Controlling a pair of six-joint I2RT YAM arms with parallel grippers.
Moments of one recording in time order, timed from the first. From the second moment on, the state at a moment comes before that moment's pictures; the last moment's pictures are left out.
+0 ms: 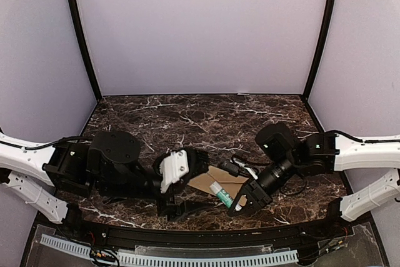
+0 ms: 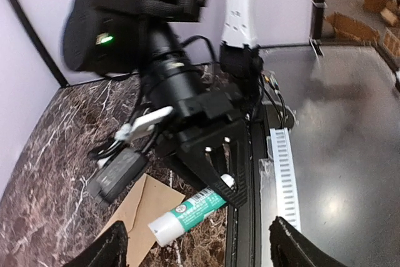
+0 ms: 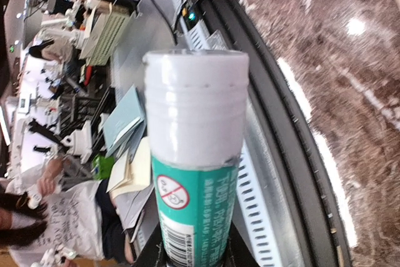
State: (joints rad) left arm -1.55 1.24 1.08 -0.26 -0.17 0.15; right arm 1.13 1.22 0.85 -0.49 -0.79 0.48
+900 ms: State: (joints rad) left arm -1.20 1.22 0.90 0.09 0.04 -0.75; right arm 1.23 1.11 0.74 -0.01 -0.16 0.34
